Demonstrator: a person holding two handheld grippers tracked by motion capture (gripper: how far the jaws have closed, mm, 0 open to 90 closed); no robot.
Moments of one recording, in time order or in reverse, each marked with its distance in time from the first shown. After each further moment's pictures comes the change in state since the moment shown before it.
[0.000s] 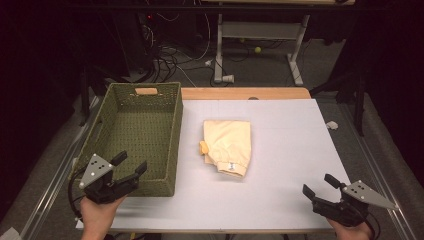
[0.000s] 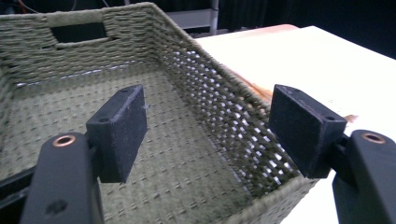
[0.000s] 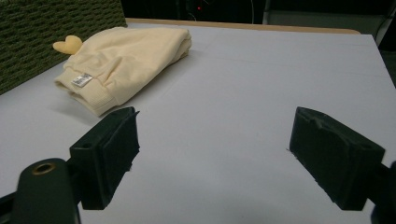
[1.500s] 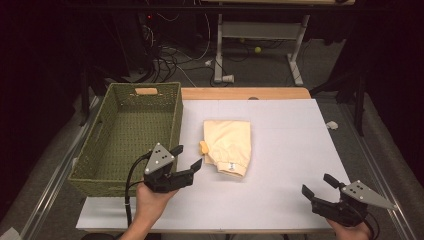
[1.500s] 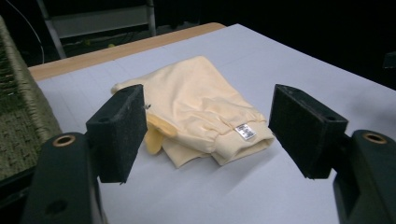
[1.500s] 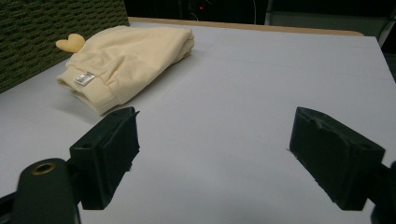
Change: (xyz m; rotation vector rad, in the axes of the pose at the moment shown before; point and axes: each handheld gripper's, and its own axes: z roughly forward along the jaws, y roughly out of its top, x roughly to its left) left arm -0.086 0.030 0.073 0.028 -0.214 0.071; right arm 0.001 0.000 0.001 0.001 0.007 -0.013
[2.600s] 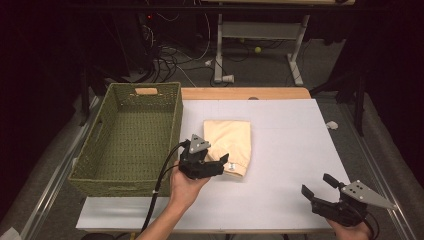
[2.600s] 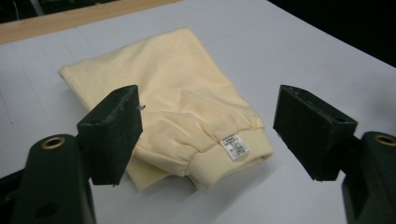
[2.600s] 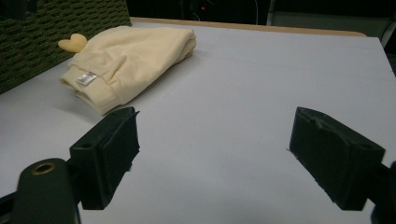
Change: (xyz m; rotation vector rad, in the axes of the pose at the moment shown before) left arm -0.015 0.017 0.084 0.178 0.018 -0.072; right arm 0.000 0.000 0.000 -0.002 0.007 -0.001
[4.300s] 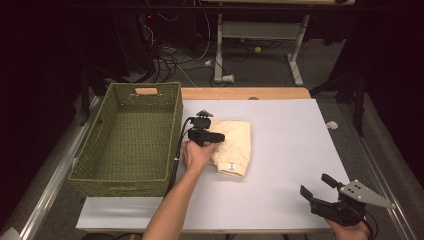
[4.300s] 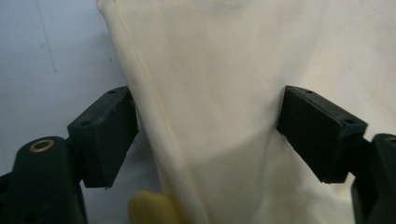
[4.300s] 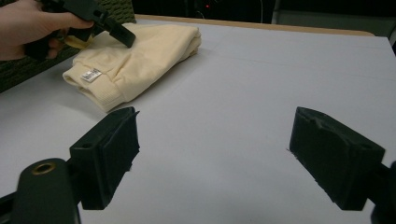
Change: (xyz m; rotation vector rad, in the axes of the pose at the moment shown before) left arm 0.078 0.031 0.118 0.335 0.121 -0.297; right arm 0.001 0.000 0.002 0.009 0.016 -0.011
